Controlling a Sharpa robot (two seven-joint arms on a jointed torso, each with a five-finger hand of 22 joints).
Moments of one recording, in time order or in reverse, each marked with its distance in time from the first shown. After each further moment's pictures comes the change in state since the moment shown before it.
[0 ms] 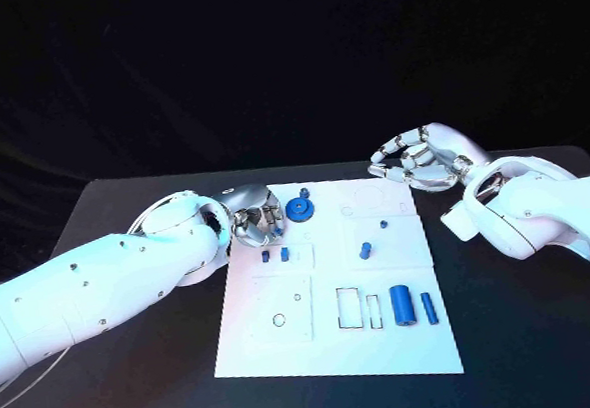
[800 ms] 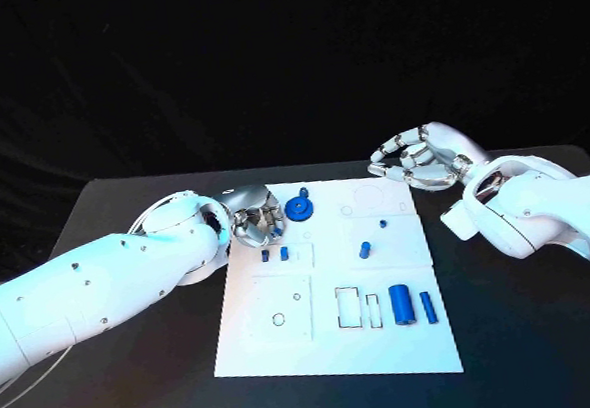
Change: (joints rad) left arm -0.002 0.008 0.000 -0.012 0.005 0.010 -0.003; left_hand -0.005 -0.005 0.003 -0.003 0.000 -0.002 0.002 -0.025 -0.005 0.000 0.000 -0.021 -0.006 0.000 0.000 0.000 -0.011 0.000 0.000 0.000 0.000 -0.003; right arm 0.000 -0.002 0.000 0.001 0.000 0.000 0.000; right_hand -0.001 0.001 0.000 0.000 0.000 0.000 0.000 0.000 -0.001 0.000 0.000 0.000 0.000 0.000 0.000 0.000 0.000 0.000 0.000 0.000 0.000 0.000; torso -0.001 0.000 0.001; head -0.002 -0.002
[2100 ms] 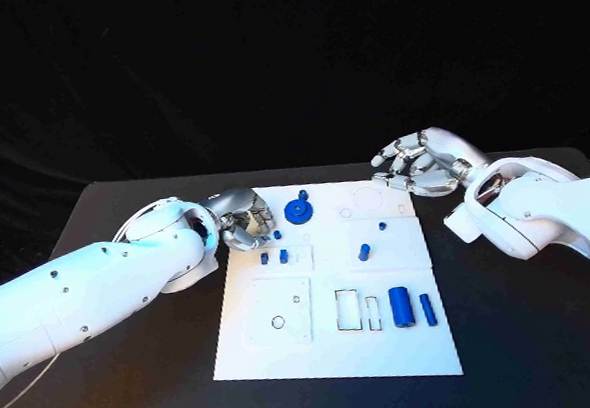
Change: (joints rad) left arm -0.002 -0.062 0.001 0.034 0.064 -0.030 0.008; left_hand -0.043 -0.032 -0.035 0.004 0.000 -0.076 0.037 -0.096 -0.029 -0.082 0.049 -0.107 -0.038 -0.049 0.041 -0.016 -0.102 0.000 -0.067 0.034 -0.050 -0.066; right arm -0.001 -0.003 0.000 -0.016 -0.049 0.044 -0.023; right_hand 0.127 -0.041 0.102 -0.013 -0.006 0.000 -0.014 0.023 -0.014 -0.303 -0.004 -0.690 -0.647 0.000 -0.015 -0.093 -0.046 0.031 -0.028 -0.023 -0.140 0.000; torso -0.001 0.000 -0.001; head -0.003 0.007
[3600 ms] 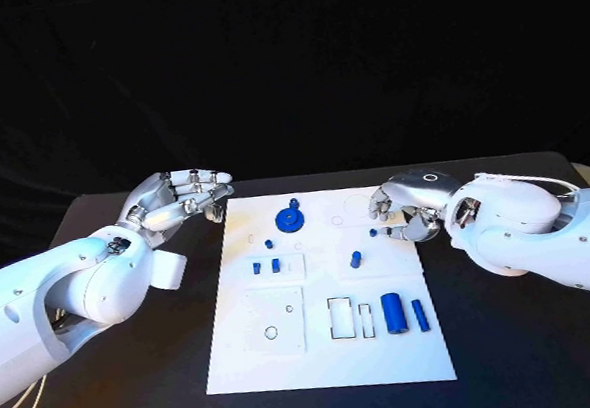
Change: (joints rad) left arm 0.001 -0.244 0.013 0.200 1.185 -0.100 0.478; left_hand 0.043 0.051 -0.010 0.000 0.000 0.049 0.002 -0.013 0.007 0.046 -0.013 0.078 0.010 -0.224 -0.004 -0.243 -0.392 0.042 -0.237 0.002 -0.247 -0.272; right arm -0.023 0.004 0.000 0.048 -0.852 0.240 -0.324; right_hand 0.018 -0.101 0.155 -0.033 -0.031 0.087 0.009 -0.017 -0.022 0.047 0.022 -0.438 -0.375 0.000 0.008 -0.010 0.002 0.000 0.001 0.014 -0.005 0.000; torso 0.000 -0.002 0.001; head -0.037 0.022
